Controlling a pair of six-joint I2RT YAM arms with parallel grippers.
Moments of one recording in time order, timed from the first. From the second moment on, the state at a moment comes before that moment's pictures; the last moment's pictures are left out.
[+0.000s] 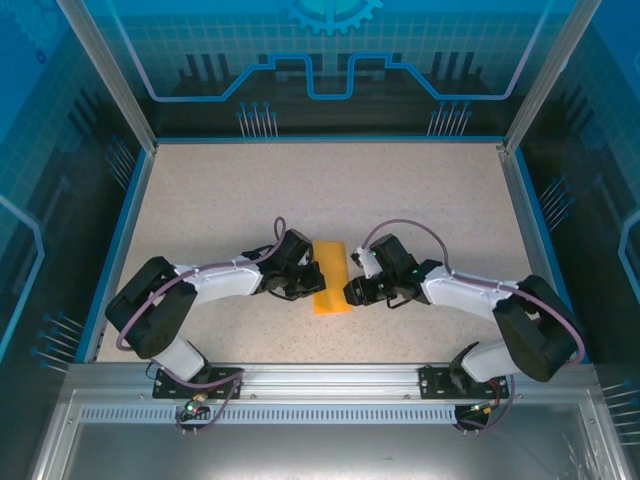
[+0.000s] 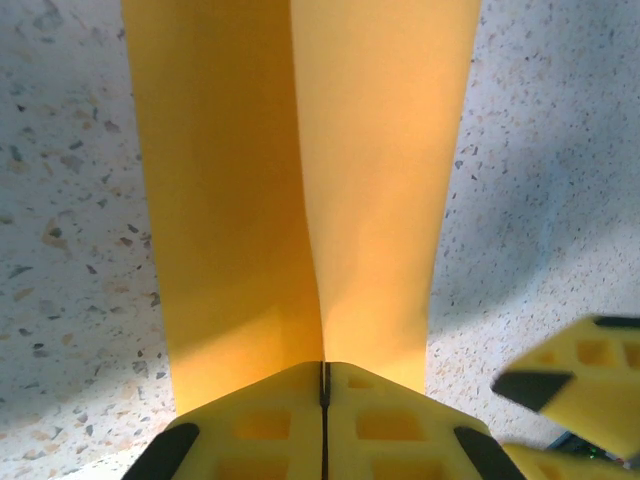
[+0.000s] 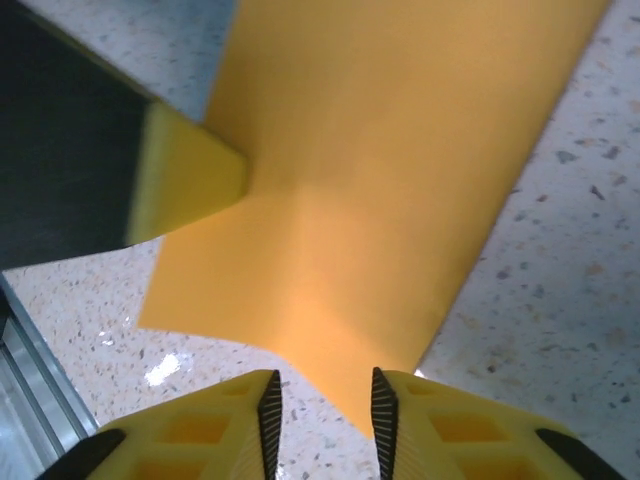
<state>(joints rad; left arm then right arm) -0.67 1.60 0.77 -0.19 0.32 -0.99 0.66 1.39 0.62 -0.20 -0.41 0.38</state>
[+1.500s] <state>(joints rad) -0.61 1.61 0.78 -0.18 0.40 -1.03 1.04 1.52 0.67 0.02 0.05 0.04</state>
